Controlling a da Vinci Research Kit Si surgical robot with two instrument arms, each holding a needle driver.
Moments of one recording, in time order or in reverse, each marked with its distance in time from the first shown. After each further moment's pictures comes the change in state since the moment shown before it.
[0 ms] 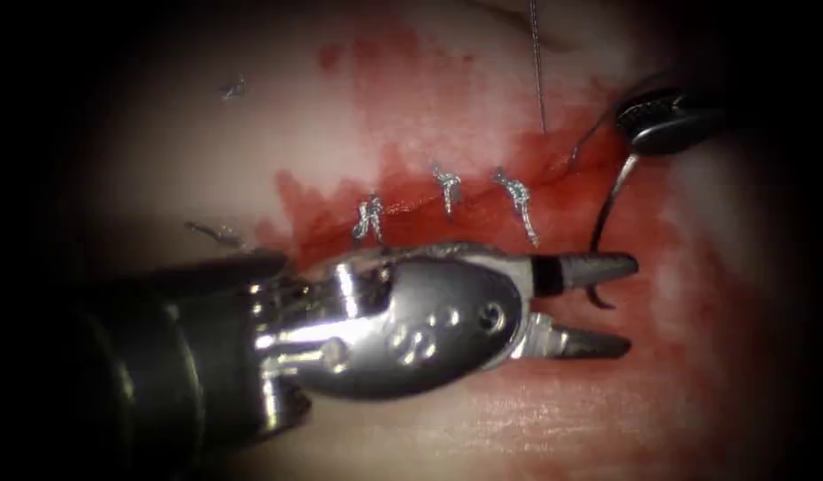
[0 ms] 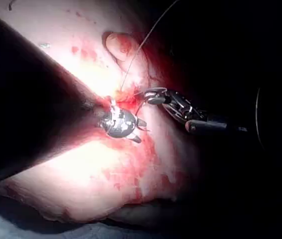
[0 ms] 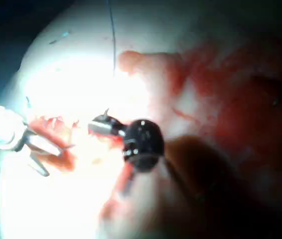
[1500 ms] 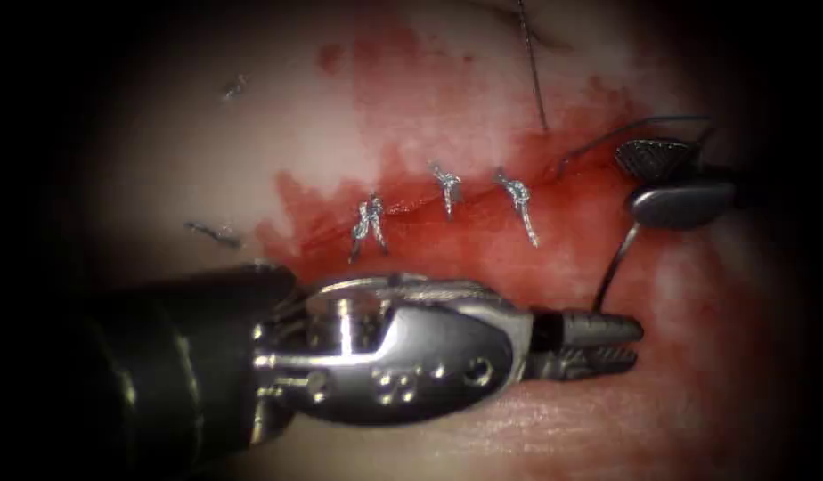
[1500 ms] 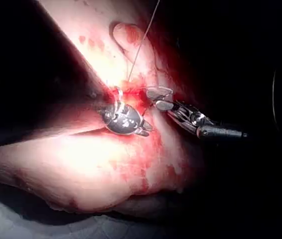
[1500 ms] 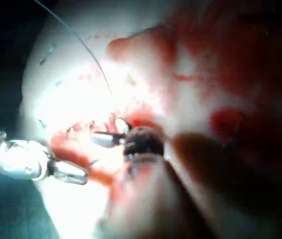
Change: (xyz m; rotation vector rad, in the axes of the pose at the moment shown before) right arm -0.004 -0.006 0.000 -0.505 0.165 0.376; left arm 0.000 0.002 0.000 0.124 0.057 0.168
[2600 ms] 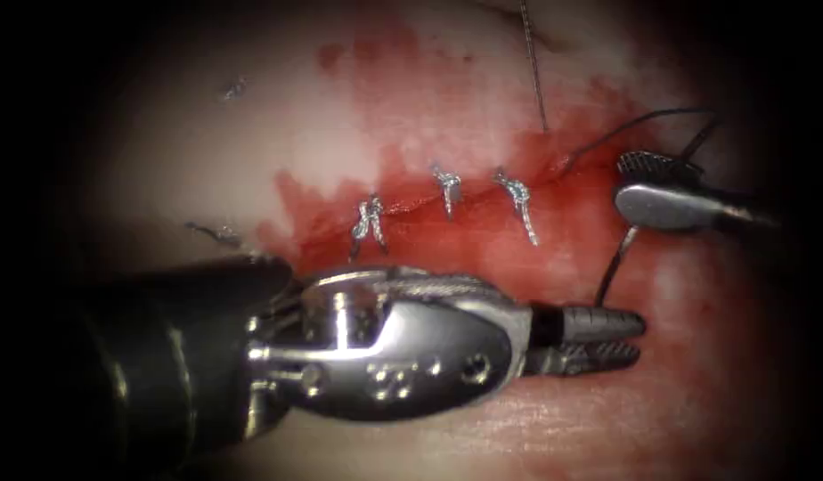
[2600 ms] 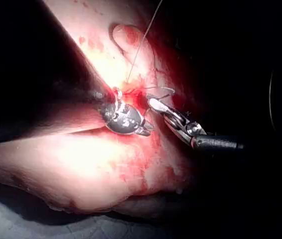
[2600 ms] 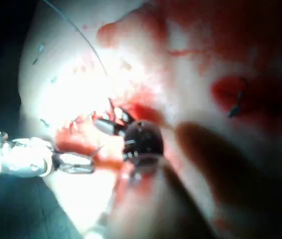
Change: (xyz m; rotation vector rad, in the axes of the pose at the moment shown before) right arm -0.002 -0.001 -0.001 -0.099 0.094 0.052; left arm 0.000 0.000 0.000 0.016 0.007 0.017
